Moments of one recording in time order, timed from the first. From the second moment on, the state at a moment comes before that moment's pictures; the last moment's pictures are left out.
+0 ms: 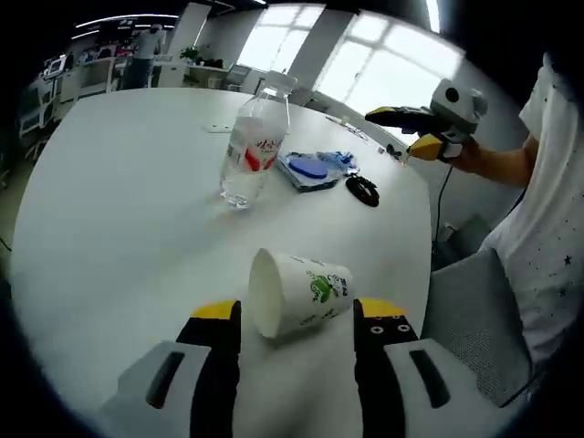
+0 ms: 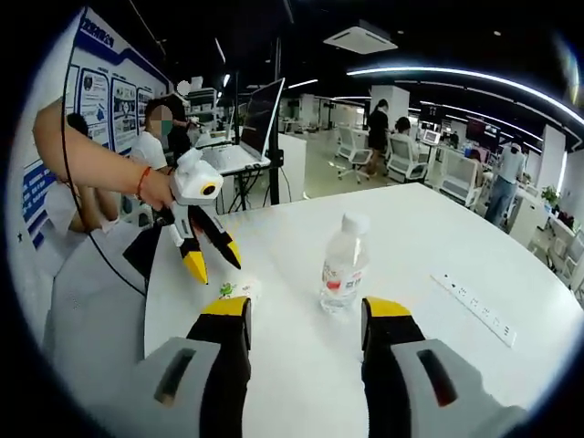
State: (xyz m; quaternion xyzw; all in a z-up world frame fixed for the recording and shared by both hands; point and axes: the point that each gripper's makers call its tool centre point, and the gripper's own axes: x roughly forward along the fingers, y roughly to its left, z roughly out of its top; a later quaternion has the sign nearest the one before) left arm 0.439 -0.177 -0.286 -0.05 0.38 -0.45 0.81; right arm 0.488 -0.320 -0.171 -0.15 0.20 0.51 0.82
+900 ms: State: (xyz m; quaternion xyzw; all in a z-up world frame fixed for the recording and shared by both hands) left arm 0.431 -0.199 -0.296 -0.06 0.38 -0.53 0.76; right arm 0.483 -0.317 -0.185 -0.15 0.21 0.51 0.82
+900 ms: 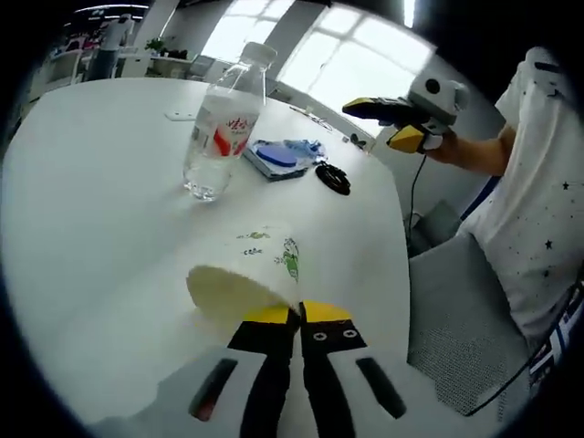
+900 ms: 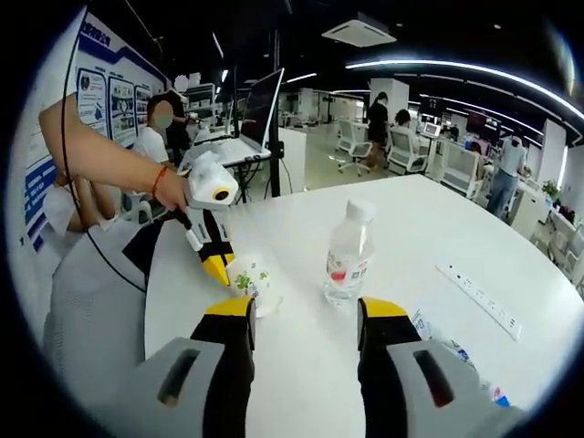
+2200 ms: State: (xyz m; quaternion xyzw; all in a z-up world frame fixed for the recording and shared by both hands) left arm 0.411 -0.270 -0.214 0.27 0.30 -0.57 0.71; right arm 0.487 -0.333 -0.121 -0.15 0.18 0.52 0.82
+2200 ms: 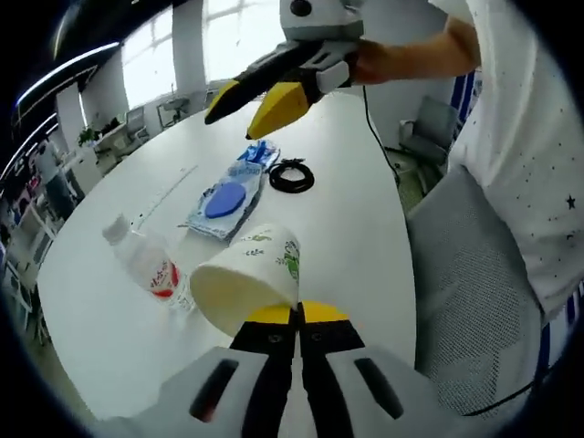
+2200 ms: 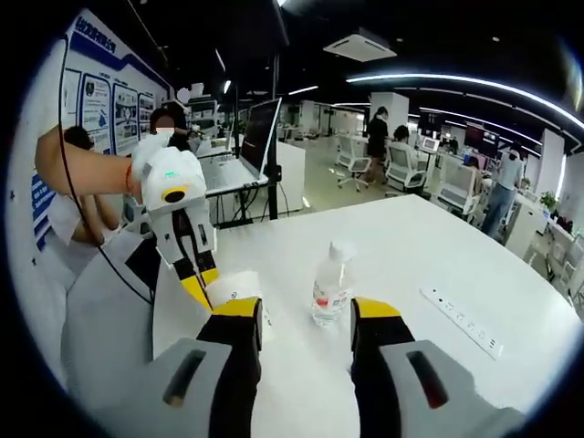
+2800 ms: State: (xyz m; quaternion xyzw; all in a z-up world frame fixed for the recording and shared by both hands) left arm 0.389 -0.303 -0.203 0.48 0.29 -0.60 0.57; right arm 0.467 -0.343 -0.101 -0.21 0.18 0.55 0.78
